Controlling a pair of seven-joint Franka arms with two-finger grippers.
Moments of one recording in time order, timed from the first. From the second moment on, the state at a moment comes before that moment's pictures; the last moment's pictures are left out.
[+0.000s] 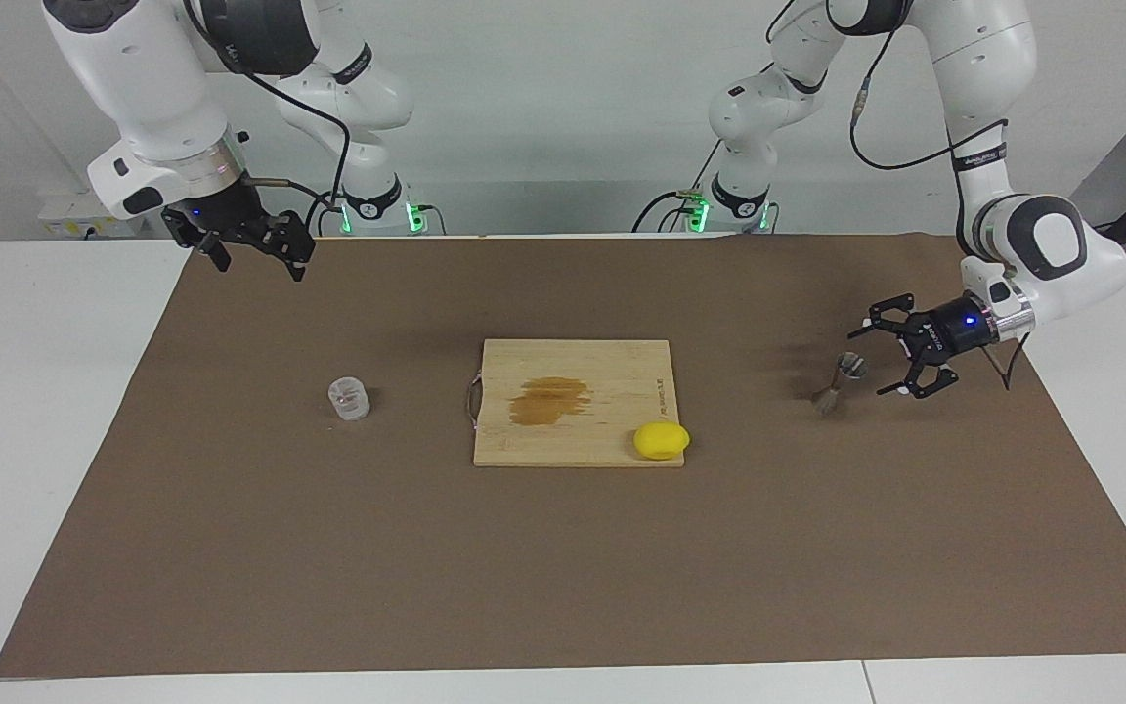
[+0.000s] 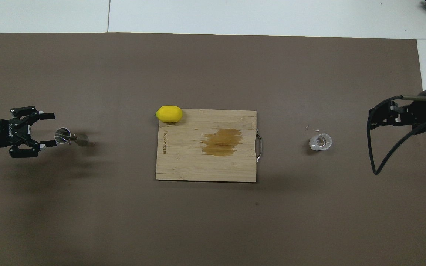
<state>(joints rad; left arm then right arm) 0.42 0.29 -0.01 -1.97 -1.07 1.63 1.98 -0.02 0.02 0.07 -1.56 -0.04 1.49 0.21</state>
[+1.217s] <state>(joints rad) 0.49 0.48 -0.02 -1.97 -1.20 1.43 2.25 -0.02 0.02 0.07 -1.56 -0.04 1.49 0.21</state>
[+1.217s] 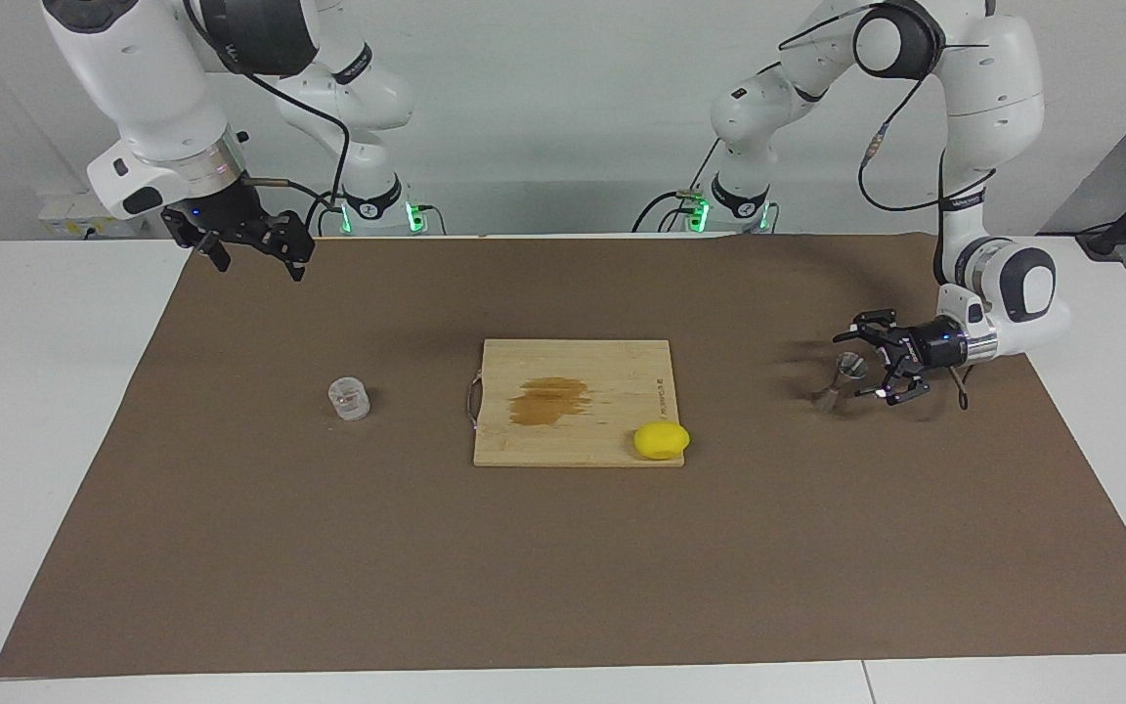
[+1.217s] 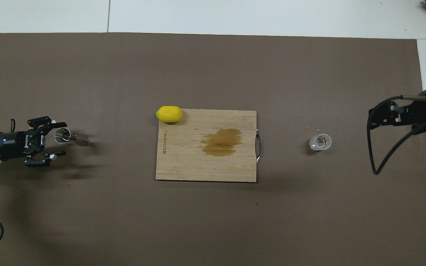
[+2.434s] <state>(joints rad) 0.50 0.49 -0.02 -1.98 -1.23 1.36 2.31 -0.02 0.02 0.07 -1.56 -0.04 1.49 0.21</state>
